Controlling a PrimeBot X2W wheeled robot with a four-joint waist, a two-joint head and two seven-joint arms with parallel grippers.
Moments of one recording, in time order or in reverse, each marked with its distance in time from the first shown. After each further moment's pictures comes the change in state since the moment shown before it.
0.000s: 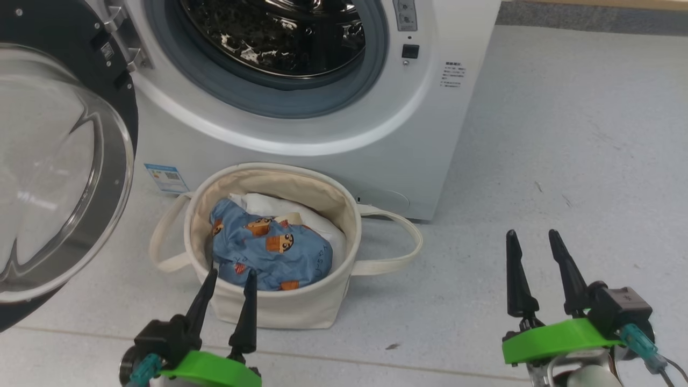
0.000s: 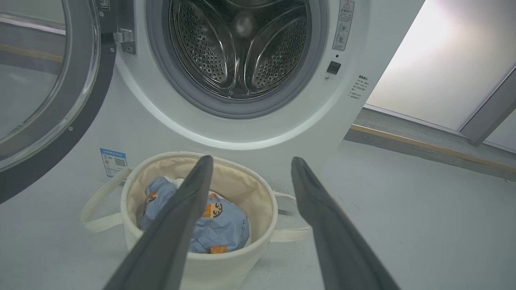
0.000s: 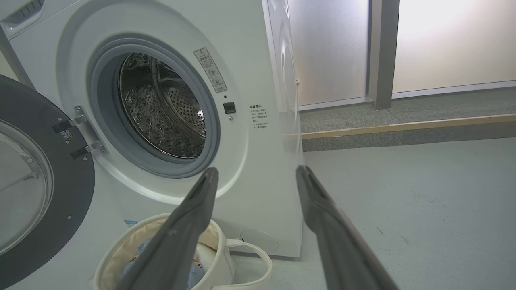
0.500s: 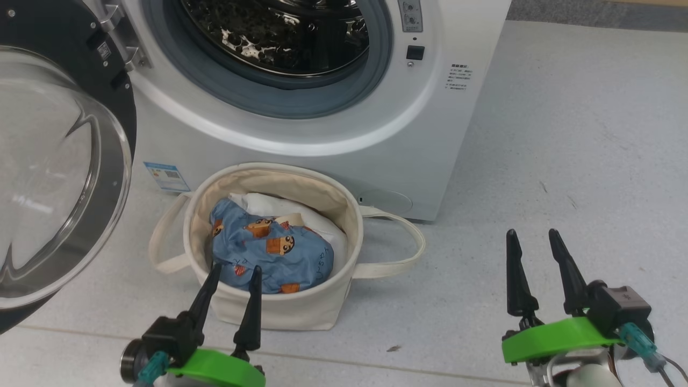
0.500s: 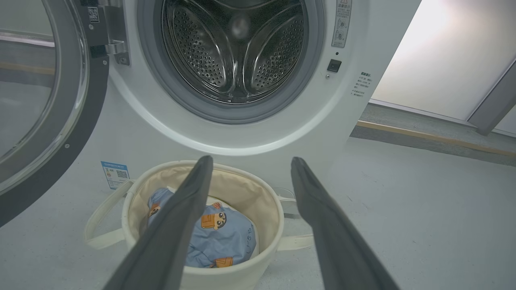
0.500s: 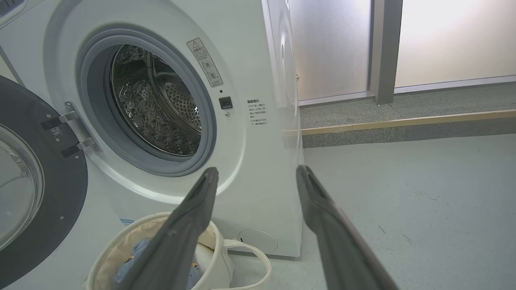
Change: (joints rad) left arm -0.004 -0.002 -0.006 -0.028 0.062 0.016 0.000; right arm -0.005 -0.001 -0.001 0.007 0.000 0.000 0.000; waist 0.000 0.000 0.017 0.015
